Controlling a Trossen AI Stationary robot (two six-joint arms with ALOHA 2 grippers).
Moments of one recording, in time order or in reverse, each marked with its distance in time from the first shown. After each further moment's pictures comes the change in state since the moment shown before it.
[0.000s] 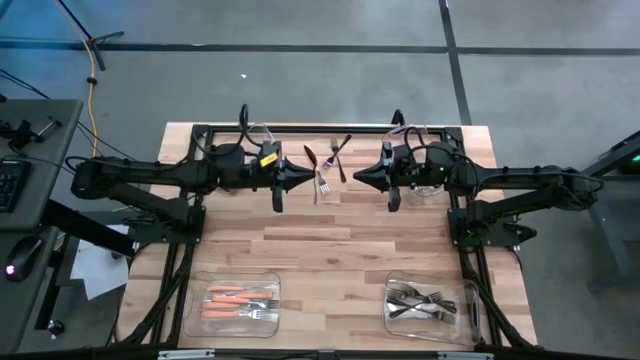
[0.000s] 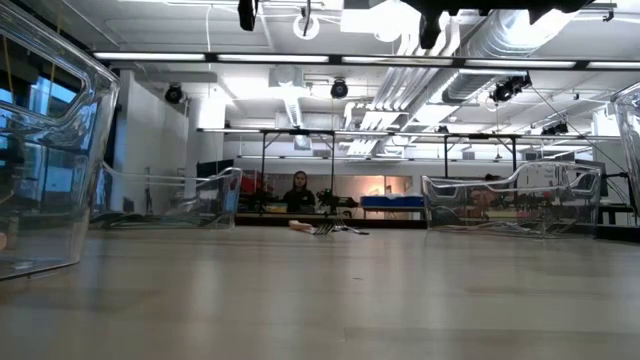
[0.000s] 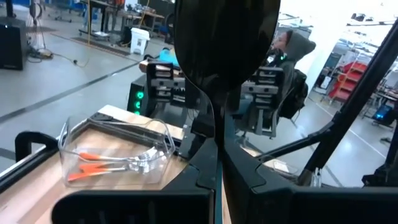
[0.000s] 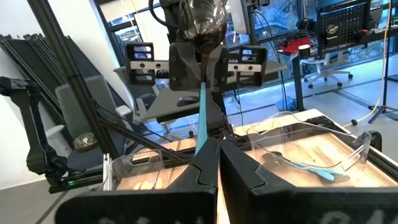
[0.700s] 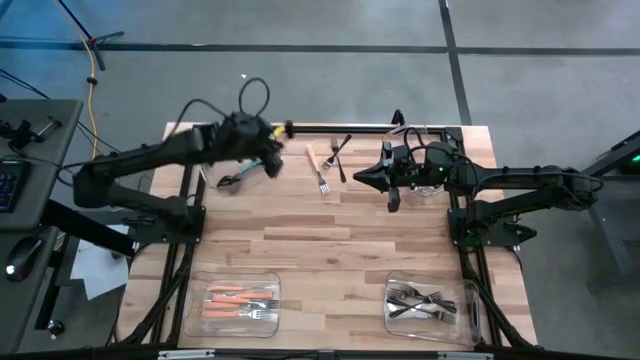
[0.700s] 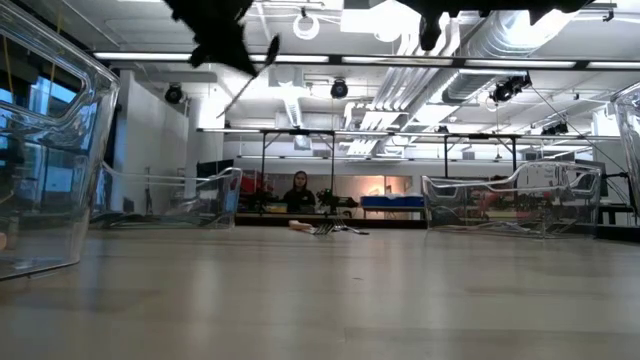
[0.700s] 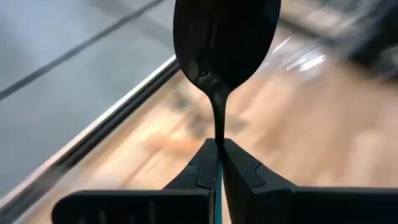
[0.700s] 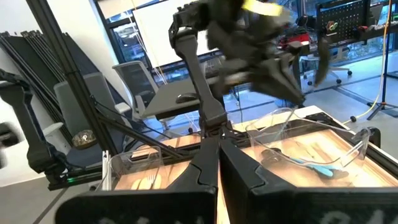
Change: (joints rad) left arm 0.277 0.010 0.205 -0.786 -0.159 0.059; right arm 0.000 0.000 0.000 -0.015 0.000 -0.003
